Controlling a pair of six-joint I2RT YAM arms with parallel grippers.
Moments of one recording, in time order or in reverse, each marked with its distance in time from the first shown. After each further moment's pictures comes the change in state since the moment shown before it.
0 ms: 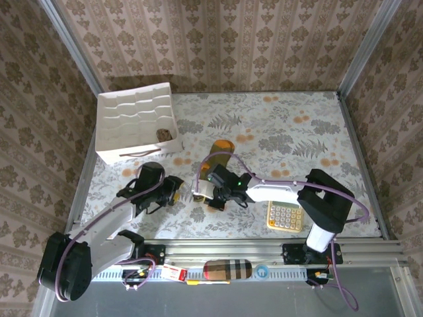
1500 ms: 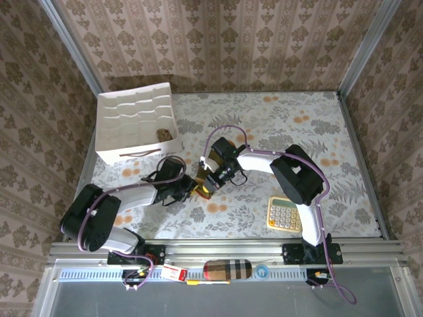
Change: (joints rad) left arm -0.126 0.422 0.090 0.286 0.003 0.047; right arm -0.254 0.346 0.321 -0.248 -0.461 0.379
